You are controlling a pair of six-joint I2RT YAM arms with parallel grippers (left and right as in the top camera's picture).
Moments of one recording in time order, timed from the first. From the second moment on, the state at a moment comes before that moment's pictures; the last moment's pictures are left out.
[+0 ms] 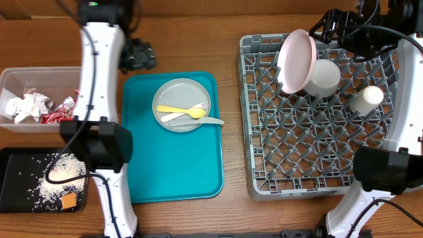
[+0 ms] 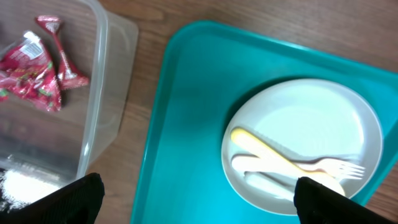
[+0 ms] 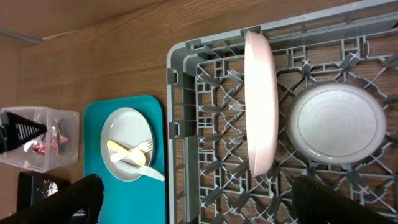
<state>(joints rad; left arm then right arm) -0.08 2.26 2.45 -1.67 -0.15 -0.41 -0.15 2.01 2.41 -1.53 -0.51 0.05</state>
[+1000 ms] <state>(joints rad) 0.46 2.13 2.45 -1.69 -0.07 -0.57 -0.15 2.01 2.41 -1.47 -0.60 0.12</state>
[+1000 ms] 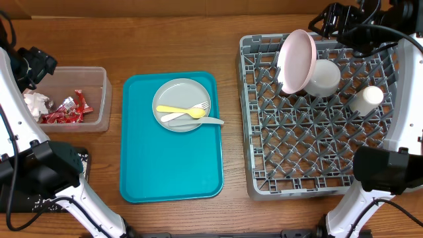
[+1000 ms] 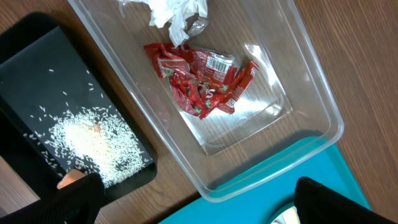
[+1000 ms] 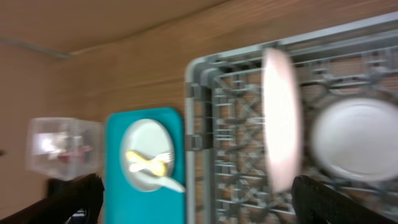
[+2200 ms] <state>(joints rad) 0.46 2.13 2.45 -1.69 -0.06 -0.54 0.69 2.45 2.42 -1.18 -0.30 -0.34</state>
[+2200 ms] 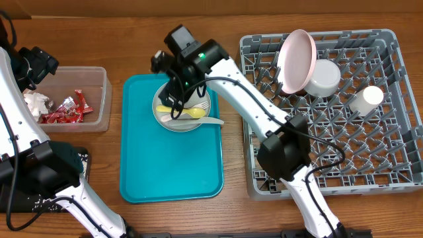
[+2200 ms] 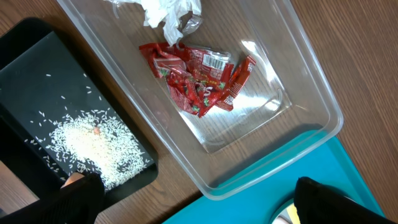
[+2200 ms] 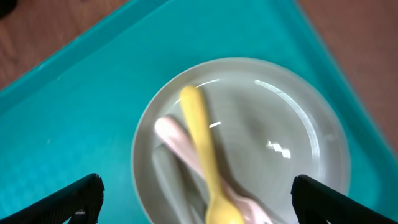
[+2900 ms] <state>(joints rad) 0.46 2.13 2.45 -1.69 -0.06 -0.54 0.71 2.61 2.40 -1.19 -0.35 -0.43</state>
